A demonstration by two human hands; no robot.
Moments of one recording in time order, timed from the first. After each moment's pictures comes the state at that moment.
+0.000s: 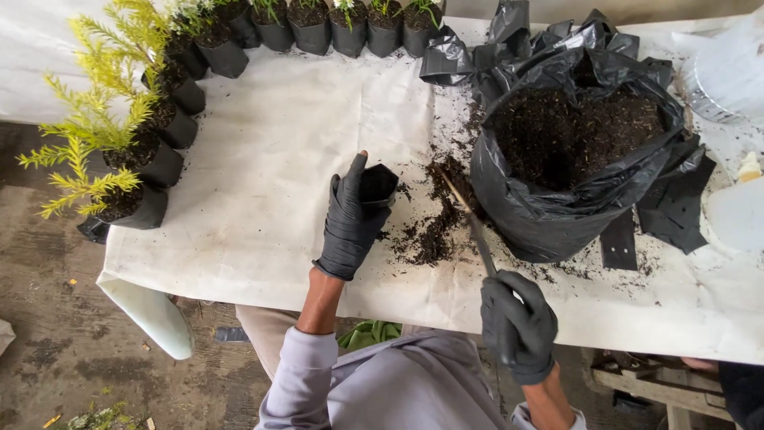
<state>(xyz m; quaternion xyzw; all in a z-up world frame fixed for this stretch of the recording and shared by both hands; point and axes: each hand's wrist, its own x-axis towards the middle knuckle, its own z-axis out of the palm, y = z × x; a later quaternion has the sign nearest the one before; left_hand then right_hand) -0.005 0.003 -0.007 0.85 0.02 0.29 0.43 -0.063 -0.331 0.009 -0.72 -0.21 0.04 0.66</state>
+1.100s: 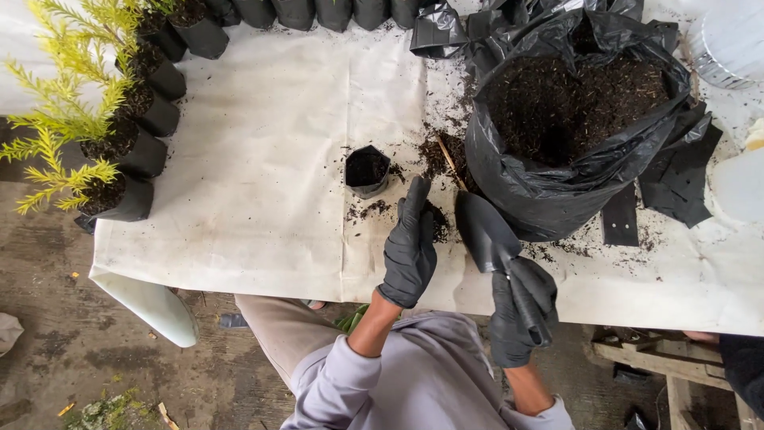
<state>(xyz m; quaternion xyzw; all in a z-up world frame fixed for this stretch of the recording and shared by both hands) -0.037 -0.120 0.012 0.77 0.03 0.28 0.57 -0.074 -0.286 0.024 -0.78 -0.12 -0.30 0.53</state>
